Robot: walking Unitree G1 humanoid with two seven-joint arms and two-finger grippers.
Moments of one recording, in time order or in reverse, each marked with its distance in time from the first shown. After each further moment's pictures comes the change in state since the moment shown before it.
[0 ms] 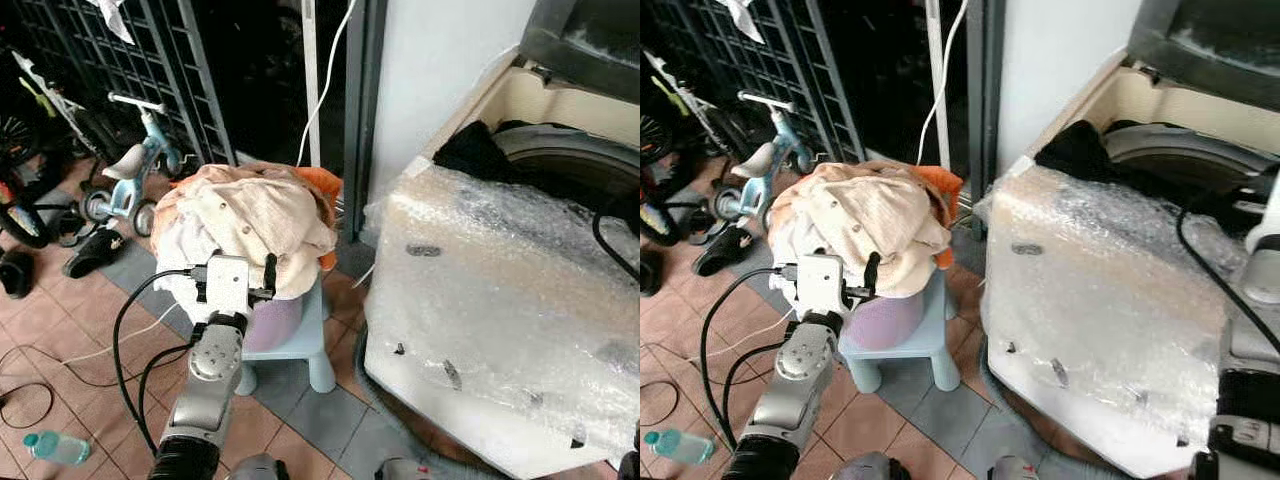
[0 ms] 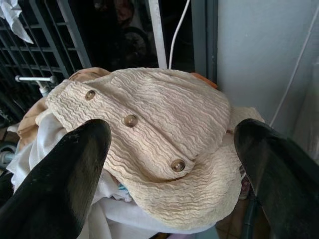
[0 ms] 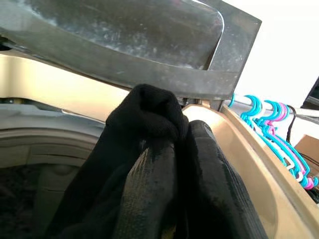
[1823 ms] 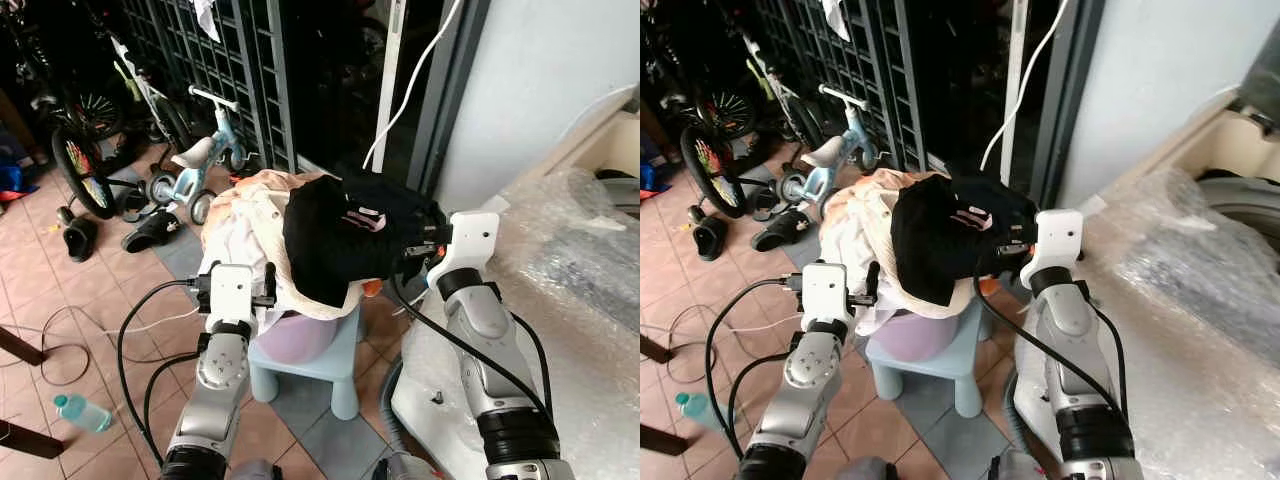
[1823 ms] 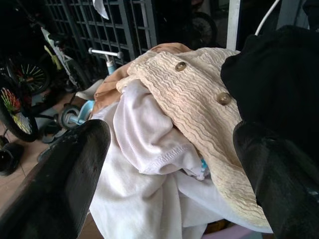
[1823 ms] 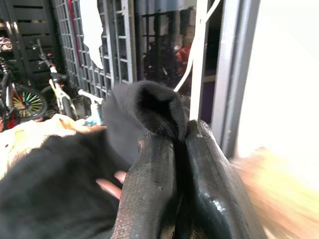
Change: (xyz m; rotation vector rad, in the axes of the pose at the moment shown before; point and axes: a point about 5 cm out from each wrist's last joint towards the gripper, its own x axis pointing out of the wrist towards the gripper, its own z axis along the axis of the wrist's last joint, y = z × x) left arm -0.006 0.001 -0.013 -0.007 0.065 0.105; right arm -0.121 0.169 0.027 0.472 -0.022 0.802
